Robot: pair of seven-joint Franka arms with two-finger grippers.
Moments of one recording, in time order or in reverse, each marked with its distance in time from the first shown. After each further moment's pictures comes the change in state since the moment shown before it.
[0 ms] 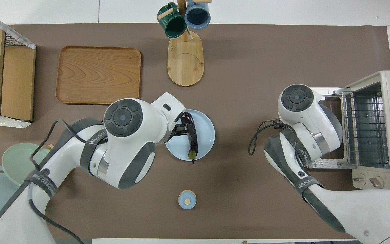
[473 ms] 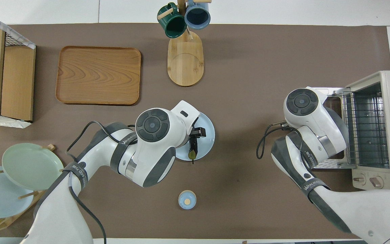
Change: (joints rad) left arm -0.075 0.125 0.004 -0.003 0.000 0.126 -0.124; right arm -0.029 -0.009 0.003 -0.024 -0.080 0.016 -0.060
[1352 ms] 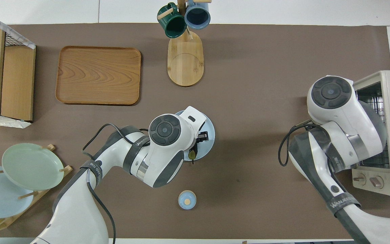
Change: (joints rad) left arm -0.025 0.049 0.001 0.000 0.000 0.042 -0.025; right arm -0.056 -0.177 0.024 0.063 -0.006 -0.217 -0.293
